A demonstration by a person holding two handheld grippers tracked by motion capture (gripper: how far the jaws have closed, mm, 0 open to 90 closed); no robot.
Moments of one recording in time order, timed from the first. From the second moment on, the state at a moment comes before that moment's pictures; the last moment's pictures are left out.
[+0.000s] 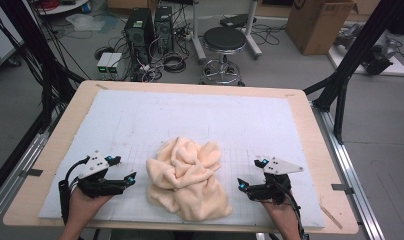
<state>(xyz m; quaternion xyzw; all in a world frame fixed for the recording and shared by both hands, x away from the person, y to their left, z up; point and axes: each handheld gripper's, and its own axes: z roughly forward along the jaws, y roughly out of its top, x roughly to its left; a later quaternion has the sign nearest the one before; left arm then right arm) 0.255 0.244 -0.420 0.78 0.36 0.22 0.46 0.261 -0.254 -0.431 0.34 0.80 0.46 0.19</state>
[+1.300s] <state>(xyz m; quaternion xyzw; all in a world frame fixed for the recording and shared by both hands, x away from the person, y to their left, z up) 0.284 0.216 -0.379 0.78 0.33 0.21 0.49 0.295 -0.225 -0.390 0.31 0.80 0.49 0.17</state>
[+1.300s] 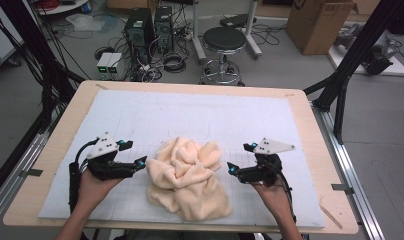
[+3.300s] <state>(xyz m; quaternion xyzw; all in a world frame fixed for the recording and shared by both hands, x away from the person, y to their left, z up) 0.263 0.212 -0.398 0.82 0.31 0.11 0.47 0.316 -0.234 -0.406 0.31 0.84 0.43 0.09</state>
